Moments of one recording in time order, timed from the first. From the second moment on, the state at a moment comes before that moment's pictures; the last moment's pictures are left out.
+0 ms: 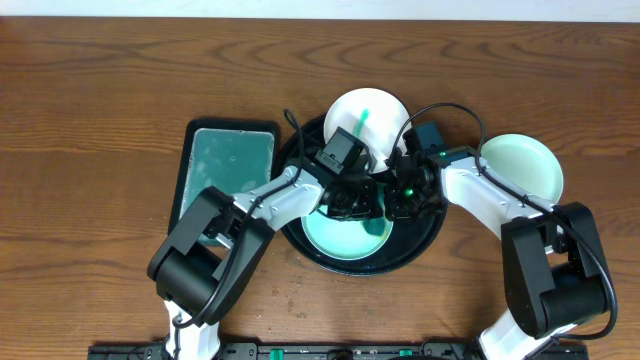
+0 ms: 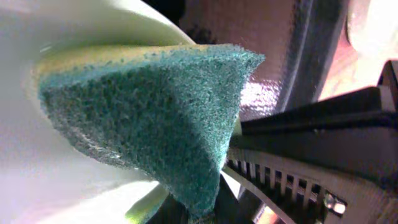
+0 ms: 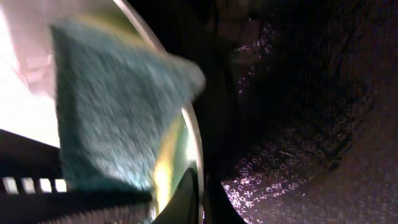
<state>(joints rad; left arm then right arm) -0.66 1.97 1.13 -0.31 0.63 -0.66 0.32 1.81 1.01 -0.69 -0.33 0.18</state>
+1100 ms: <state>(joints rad) -0.55 1.93 1.27 -0.91 0.09 -0.70 0.32 1.81 1.01 -0.69 -0.33 0.18</state>
